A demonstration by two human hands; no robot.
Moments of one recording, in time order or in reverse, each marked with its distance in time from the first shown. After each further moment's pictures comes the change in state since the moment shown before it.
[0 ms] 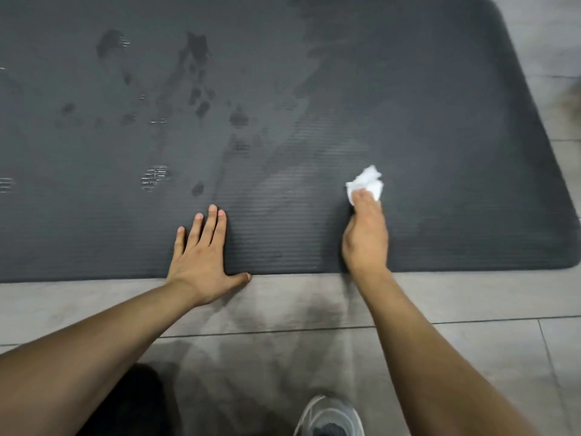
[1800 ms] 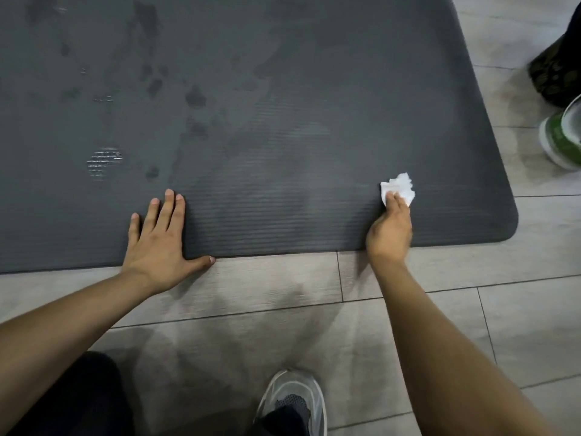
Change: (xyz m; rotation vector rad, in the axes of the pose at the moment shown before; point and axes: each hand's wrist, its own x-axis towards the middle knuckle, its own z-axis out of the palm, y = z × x) left_hand 0.003 -0.001 0.010 -0.045 0.076 0.021; right_hand -0.007 0.074 -0.070 -0.067 0.046 0.436
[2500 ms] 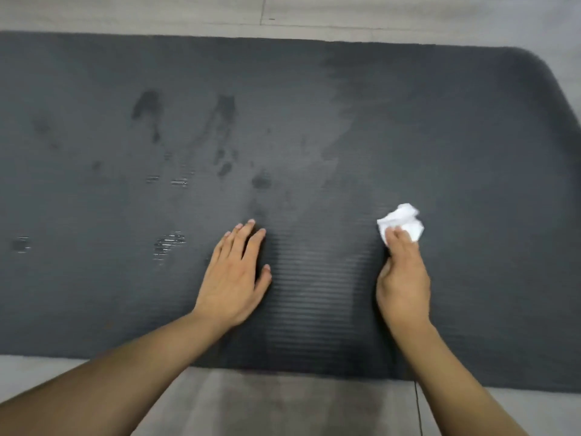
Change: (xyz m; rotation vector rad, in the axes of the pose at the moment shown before) left_hand 0.100 0.013 -0.028 -0.023 0.346 0.177; right_hand 0.036 -0.106 0.085 0.129 -0.059 -0.437
